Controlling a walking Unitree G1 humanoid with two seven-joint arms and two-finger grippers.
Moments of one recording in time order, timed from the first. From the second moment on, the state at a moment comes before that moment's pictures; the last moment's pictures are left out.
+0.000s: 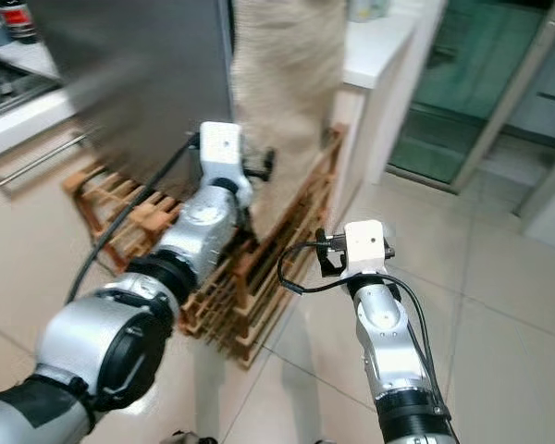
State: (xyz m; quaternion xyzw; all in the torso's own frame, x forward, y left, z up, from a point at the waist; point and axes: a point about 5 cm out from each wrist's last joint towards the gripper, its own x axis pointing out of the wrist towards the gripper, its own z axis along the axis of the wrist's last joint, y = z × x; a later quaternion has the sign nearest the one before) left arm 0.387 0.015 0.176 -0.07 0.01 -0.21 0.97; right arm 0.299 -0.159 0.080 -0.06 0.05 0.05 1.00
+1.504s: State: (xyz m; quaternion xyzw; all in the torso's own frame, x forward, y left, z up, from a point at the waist) left arm 0.352 0.056 0.126 -0.03 0.00 -0.40 0.92; right arm 0.297 -0.161 0.072 -0.05 0.08 0.06 0.99
